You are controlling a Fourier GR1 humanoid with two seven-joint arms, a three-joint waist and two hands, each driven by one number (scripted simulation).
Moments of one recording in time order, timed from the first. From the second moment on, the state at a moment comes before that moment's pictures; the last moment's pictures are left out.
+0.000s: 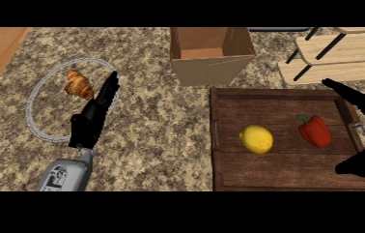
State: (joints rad) left arm -0.18 0.17 -0.13 -1.44 -0.05 0.08 0.02; right arm -0.11 -0.60 -0.10 -1.81 0.38 0.59 0.34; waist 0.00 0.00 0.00
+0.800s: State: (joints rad) left arm -0.20 0.13 -0.06 -1.42 -0.09 0.03 0.03; right arm -0.12 -0.51 -0.09 -1.72 0.60 0.60 0.24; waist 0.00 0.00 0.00
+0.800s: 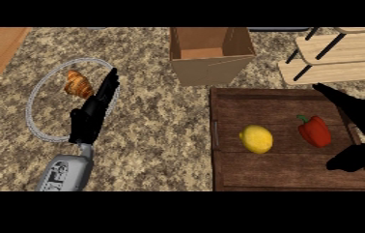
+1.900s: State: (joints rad) left arm -0.16 0.09 -0.04 -1.48 -0.13 -0.01 0.04; right arm -0.15 -0.43 -0.10 -1.50 0.79 0.53 0.07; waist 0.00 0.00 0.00
